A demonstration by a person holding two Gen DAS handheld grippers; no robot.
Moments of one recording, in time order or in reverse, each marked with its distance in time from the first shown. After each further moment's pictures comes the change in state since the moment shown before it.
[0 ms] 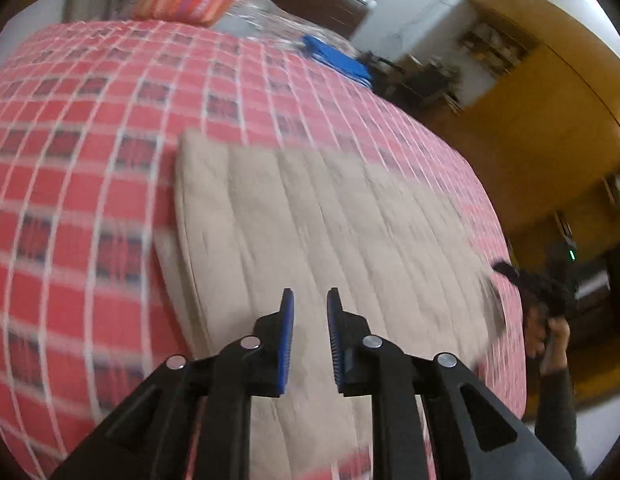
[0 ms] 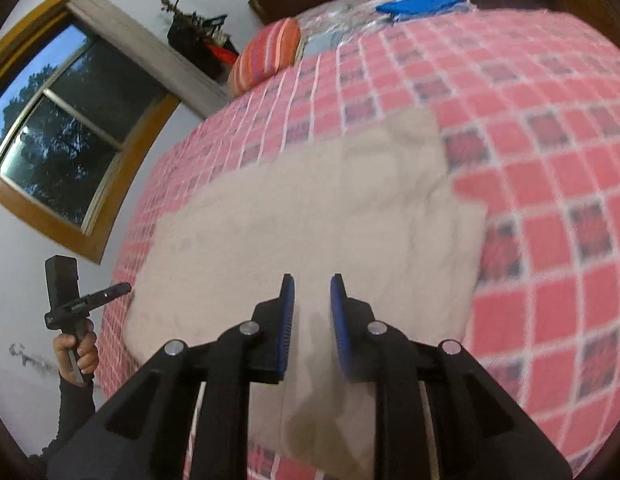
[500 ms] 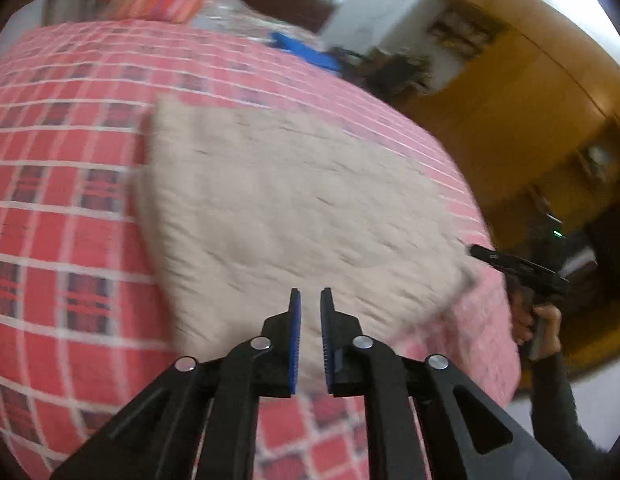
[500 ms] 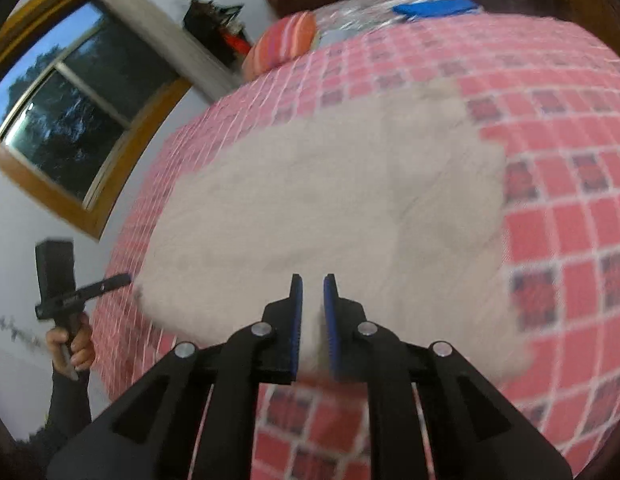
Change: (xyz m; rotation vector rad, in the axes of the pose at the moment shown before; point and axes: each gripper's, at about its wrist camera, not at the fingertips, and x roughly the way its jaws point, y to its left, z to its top) left arm -0.021 -0.042 -0.055 0.100 -0.002 -0.109; right arm -0.009 0.051 -0.070 -0.078 0.013 -0.017
